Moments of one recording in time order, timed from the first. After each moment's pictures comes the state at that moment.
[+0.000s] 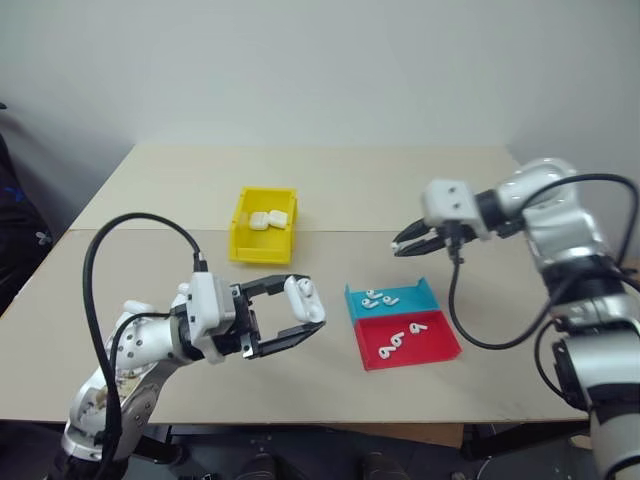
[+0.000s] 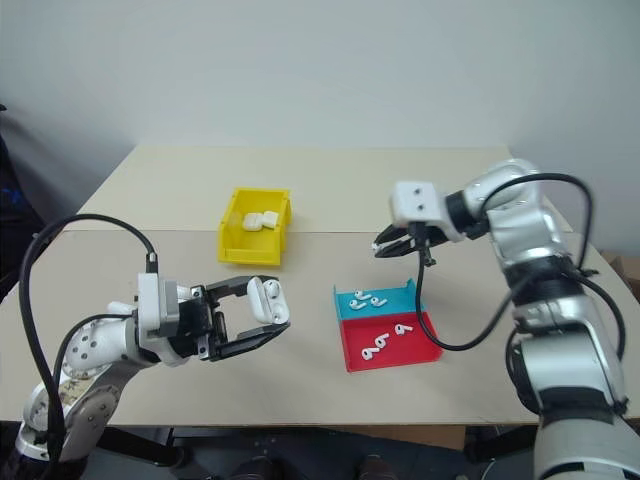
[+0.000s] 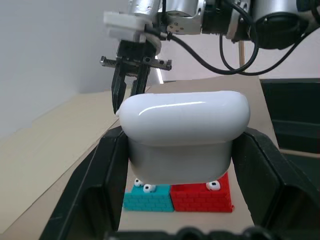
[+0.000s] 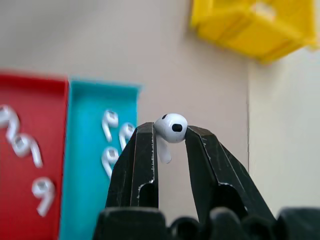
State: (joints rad) left arm -0.21 0.62 0.04 -0.57 -0.61 0.23 -0.91; right arm -1.01 -0.76 0.10 0.29 0.14 0.18 1.55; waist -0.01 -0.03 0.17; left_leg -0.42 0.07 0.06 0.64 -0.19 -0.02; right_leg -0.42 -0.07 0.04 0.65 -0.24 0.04
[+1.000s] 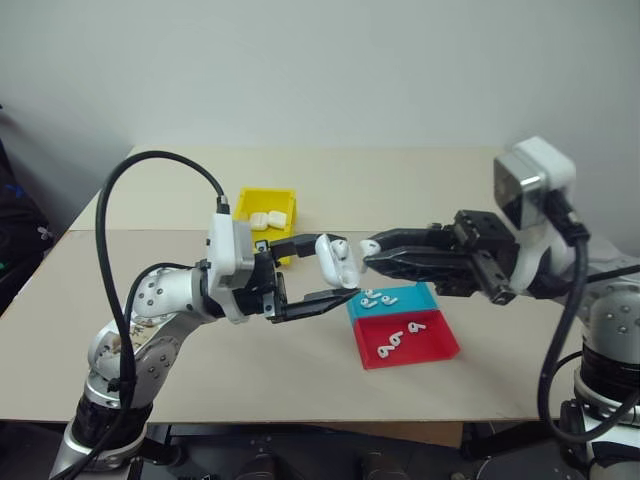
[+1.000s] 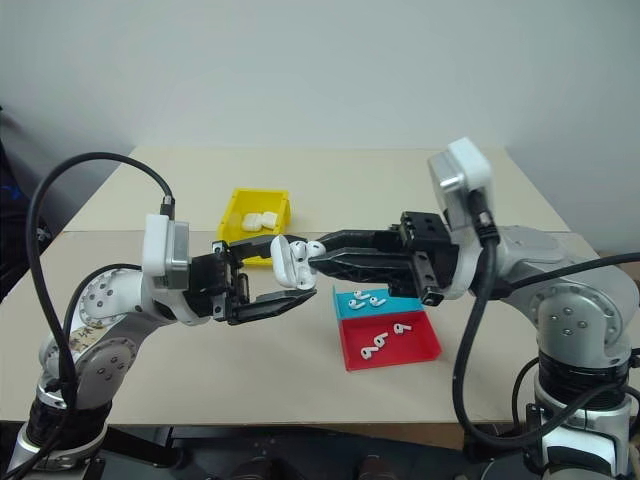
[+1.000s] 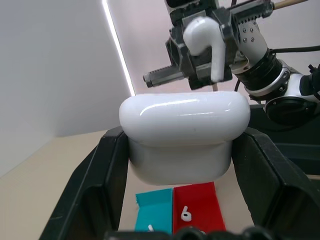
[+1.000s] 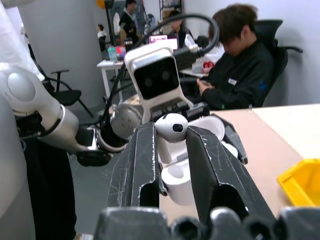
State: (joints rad) left arm -0.45 0.57 0.00 -0.55 -0.71 0.39 -0.90; right arm -0.69 -0.68 -0.18 -0.48 1.15 0.94 0.92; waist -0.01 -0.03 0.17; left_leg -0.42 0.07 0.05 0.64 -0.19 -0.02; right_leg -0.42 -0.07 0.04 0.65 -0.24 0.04
